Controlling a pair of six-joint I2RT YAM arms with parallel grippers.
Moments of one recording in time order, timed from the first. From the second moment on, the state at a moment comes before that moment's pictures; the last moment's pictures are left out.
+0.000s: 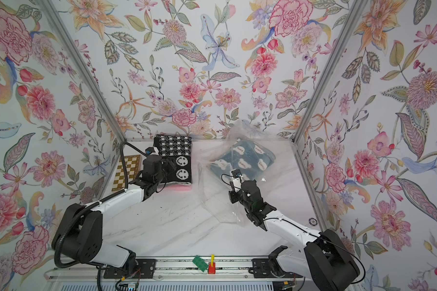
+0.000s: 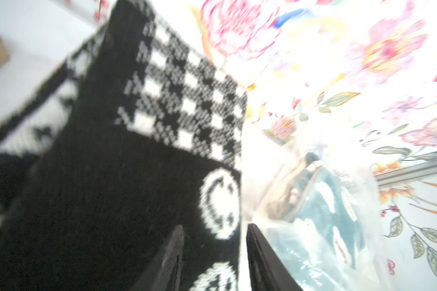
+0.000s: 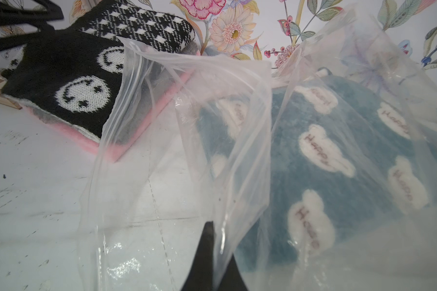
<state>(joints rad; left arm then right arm) -0.35 1.47 0.89 0.23 -0.15 -0.70 0.59 1.19 0.50 0.29 0.09 0.02</state>
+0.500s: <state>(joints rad) -0.18 1.71 0.85 0.45 -0.13 -0.64 0.59 1.19 0.50 0.29 0.09 0.02</state>
